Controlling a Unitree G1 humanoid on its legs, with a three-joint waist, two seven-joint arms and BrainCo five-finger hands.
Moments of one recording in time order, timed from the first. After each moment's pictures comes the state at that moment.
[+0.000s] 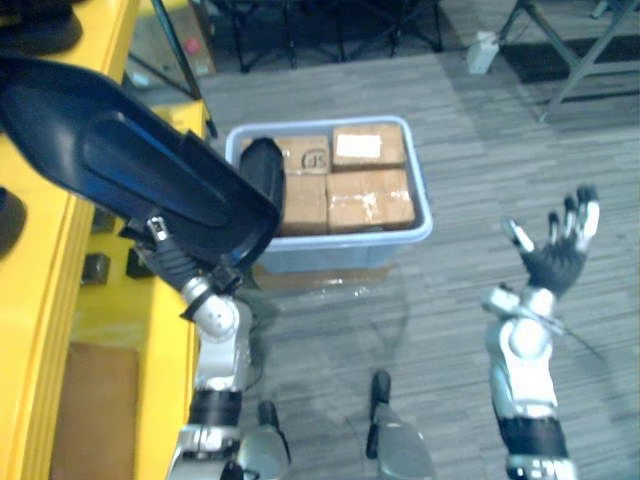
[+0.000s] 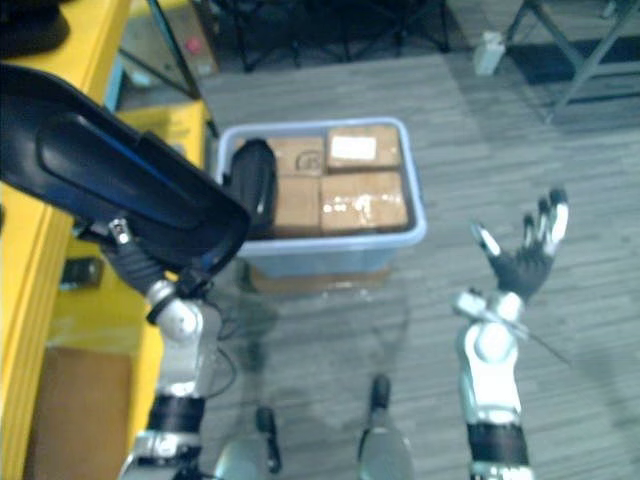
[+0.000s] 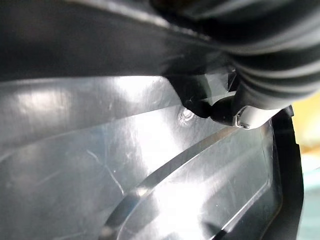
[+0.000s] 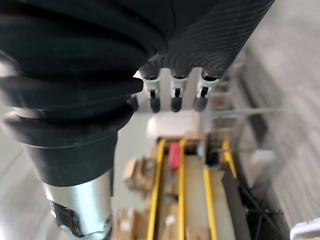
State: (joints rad) left arm -0.20 0.01 0.08 -0.04 -0.13 -0.46 0.66; right arm -0.02 -0.21 -0.22 0.01 0.32 -0.44 -0.35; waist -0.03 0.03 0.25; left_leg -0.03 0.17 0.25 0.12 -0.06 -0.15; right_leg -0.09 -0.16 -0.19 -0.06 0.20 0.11
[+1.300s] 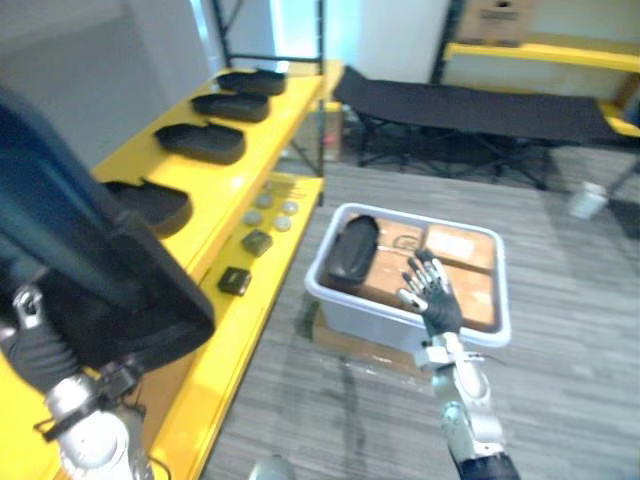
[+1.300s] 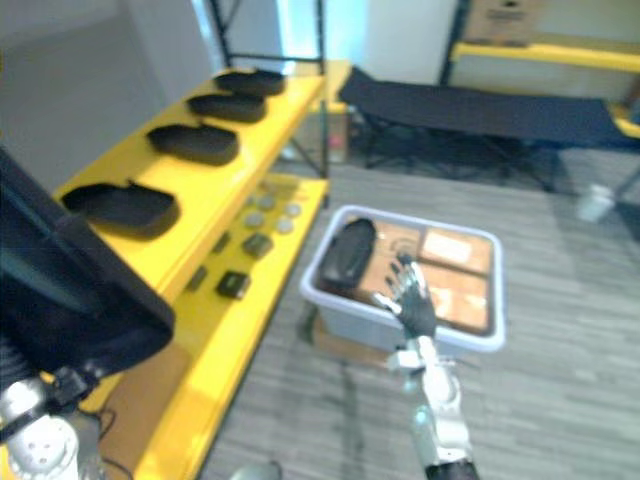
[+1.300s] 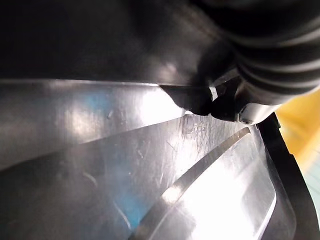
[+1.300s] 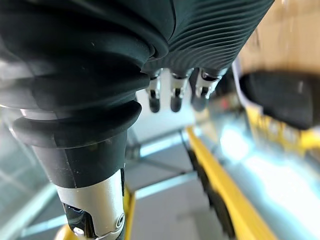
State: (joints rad) left arm 0.38 0.01 0.53 -0.45 -0.15 -0.36 0.30; right arm -0.07 -0.10 0.10 0.14 0.46 -0.31 0.08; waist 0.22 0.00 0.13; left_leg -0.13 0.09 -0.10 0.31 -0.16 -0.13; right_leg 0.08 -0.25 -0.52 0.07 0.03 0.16
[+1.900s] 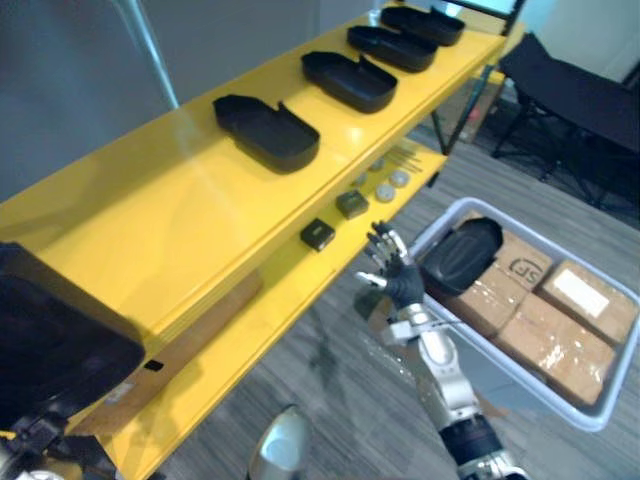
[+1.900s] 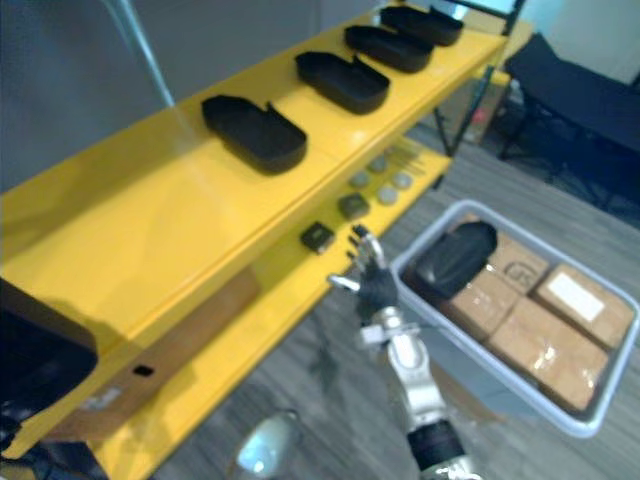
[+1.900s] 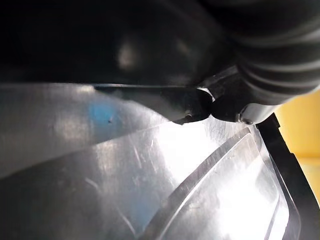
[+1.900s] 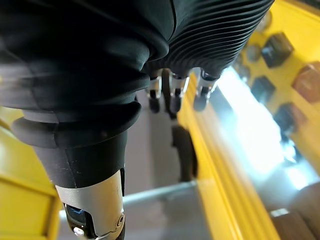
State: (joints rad) left arm 0.40 -0.01 0.78 -0.46 -0.20 -0.52 0.34; right arm -0.18 -0.11 0.27 0.20 0.34 -0.31 0.04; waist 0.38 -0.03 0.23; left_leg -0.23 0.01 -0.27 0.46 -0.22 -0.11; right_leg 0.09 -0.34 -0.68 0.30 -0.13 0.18
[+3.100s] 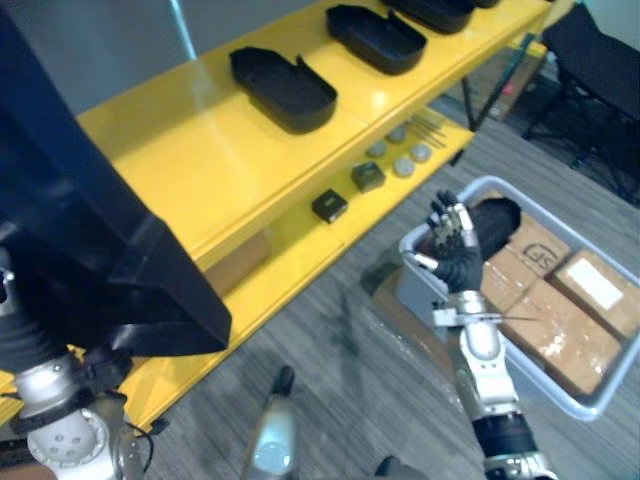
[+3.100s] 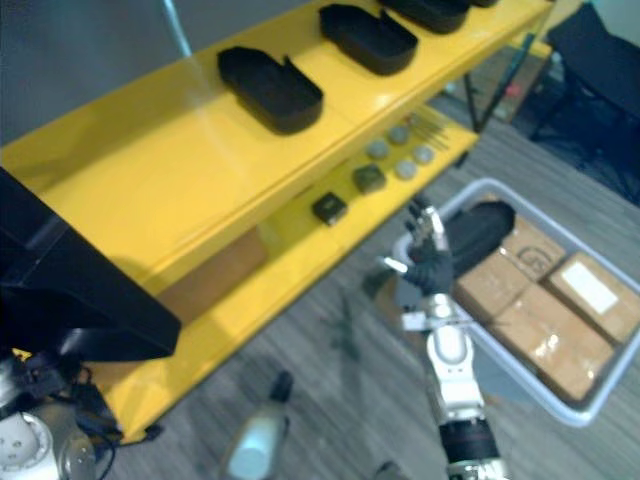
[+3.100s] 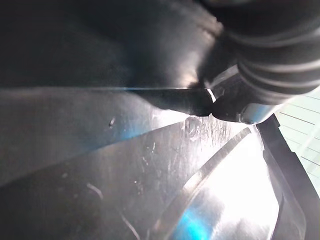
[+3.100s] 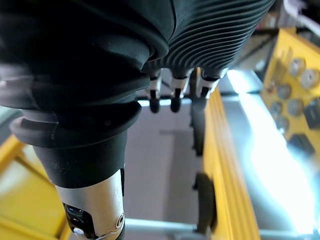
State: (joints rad) left arm 0.18 0.16 0.42 -0.53 -0.18 -0.55 0.15; right arm -0.17 -0.20 0.03 0.08 0.22 -0.42 -0.04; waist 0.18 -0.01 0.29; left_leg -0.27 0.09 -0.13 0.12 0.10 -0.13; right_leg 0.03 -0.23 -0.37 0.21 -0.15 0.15
